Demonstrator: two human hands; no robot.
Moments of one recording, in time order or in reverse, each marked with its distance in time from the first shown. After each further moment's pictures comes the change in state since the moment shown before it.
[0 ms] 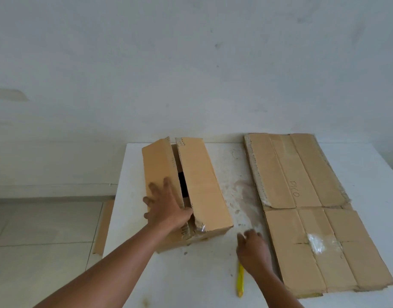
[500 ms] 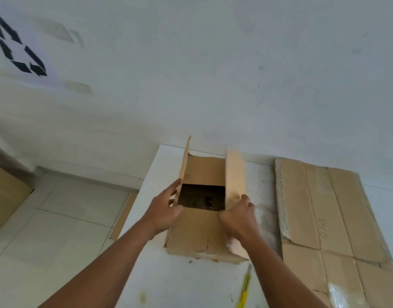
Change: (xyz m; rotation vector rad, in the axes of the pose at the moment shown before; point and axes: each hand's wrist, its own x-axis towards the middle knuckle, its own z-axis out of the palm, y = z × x) left_hand -0.029 -0.030 -0.042 -0.599 0.034 0.149; right_hand 0.031 -0.129 -0.052 0.096 -0.200 -0.167
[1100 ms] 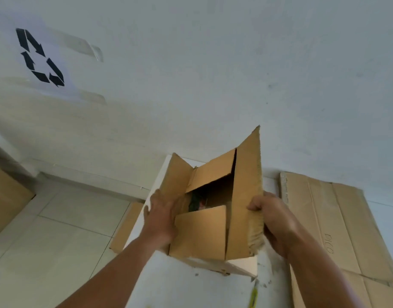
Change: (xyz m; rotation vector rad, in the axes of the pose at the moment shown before) left_hand 0.002 -0.025 -0.013 0.534 0.149 -0.014; right_hand -0.077 -0.056 -0.092 0.641 -0.315 -0.180
